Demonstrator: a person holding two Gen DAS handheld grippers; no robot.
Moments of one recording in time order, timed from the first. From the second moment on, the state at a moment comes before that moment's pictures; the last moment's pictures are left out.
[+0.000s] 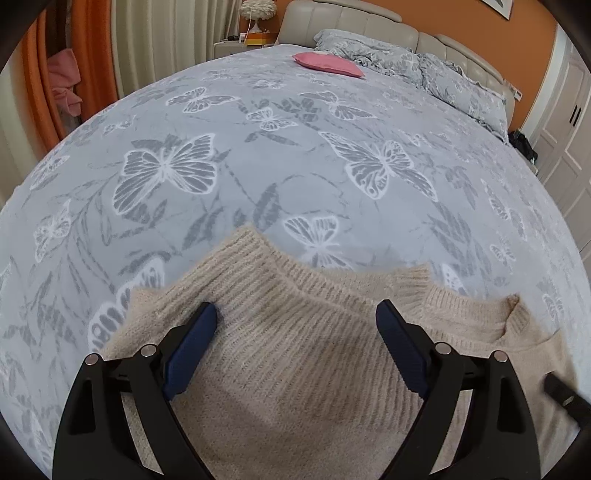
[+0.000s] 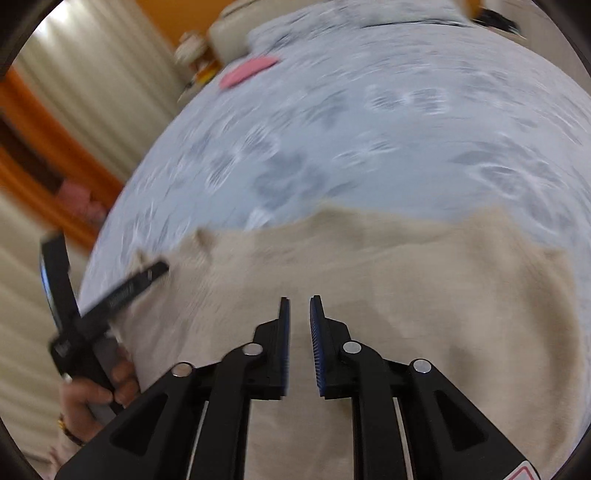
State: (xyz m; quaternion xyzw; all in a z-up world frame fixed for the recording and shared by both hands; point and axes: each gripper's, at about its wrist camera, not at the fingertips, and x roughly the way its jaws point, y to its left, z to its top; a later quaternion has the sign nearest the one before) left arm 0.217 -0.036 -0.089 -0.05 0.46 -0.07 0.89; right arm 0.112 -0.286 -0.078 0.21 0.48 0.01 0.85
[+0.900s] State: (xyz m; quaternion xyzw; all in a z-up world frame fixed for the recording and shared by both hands) left arm 0.215 0.025 -0.053 -0.22 0.37 -0.05 0.90; right arm 0.187 -0.245 -0.115 0.15 0.51 0.02 0.85
